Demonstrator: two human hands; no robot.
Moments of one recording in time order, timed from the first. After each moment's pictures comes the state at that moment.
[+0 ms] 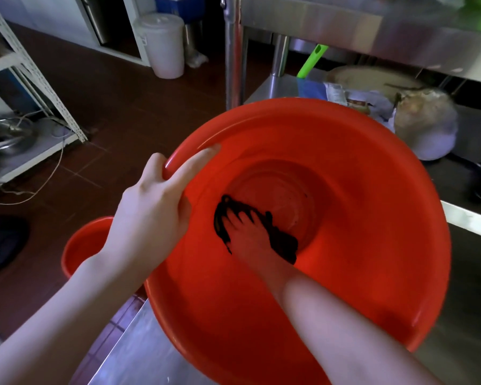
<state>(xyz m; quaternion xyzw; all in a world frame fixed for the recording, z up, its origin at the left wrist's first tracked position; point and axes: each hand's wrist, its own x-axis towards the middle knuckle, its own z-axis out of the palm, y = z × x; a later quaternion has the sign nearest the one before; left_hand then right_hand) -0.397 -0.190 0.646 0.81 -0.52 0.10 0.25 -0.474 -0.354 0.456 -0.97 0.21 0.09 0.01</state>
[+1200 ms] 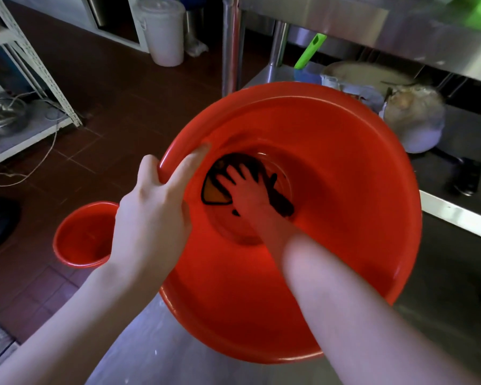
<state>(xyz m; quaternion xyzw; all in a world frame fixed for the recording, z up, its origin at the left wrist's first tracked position) -0.439 -0.178 0.636 0.84 -0.45 0.12 0.26 -0.461 -0.402 0.483 -0.97 0.22 0.05 -0.02</state>
